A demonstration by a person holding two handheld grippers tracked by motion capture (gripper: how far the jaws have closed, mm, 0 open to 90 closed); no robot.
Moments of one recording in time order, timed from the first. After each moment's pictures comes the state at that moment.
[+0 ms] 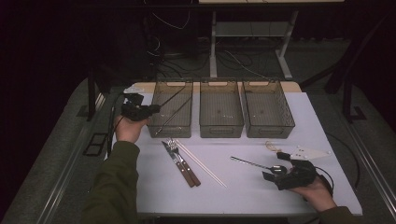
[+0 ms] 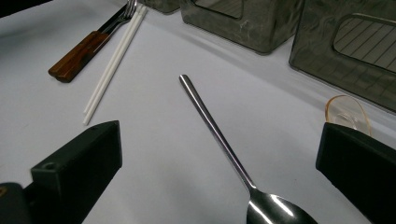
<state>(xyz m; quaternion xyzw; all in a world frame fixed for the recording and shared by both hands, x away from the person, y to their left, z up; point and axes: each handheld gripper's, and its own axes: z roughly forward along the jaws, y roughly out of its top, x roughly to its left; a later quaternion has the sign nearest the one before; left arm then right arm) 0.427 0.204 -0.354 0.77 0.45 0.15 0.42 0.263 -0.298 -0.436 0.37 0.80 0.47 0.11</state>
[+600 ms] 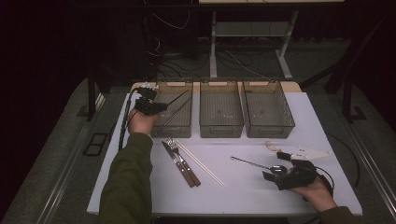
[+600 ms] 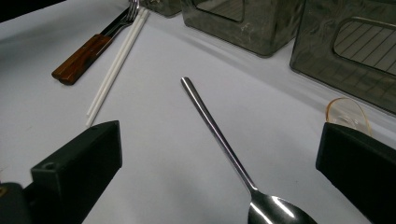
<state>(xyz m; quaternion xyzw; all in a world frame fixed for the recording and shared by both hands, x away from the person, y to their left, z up) 0.463 0.179 -0.373 0.79 0.48 0.15 0.36 0.263 -0.299 -0.435 0.36 0.79 0.47 0.11</state>
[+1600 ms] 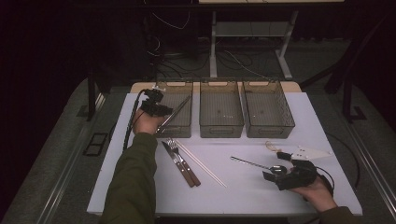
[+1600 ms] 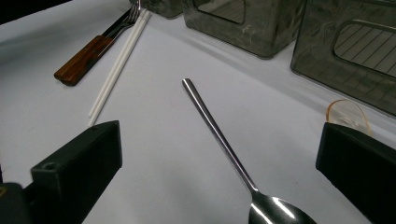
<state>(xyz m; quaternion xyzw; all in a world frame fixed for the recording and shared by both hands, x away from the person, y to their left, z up) 0.473 0.167 -0.386 0.81 0.47 0.15 0.32 0.262 -0.299 -0.434 0.36 0.79 0.48 0.11</state>
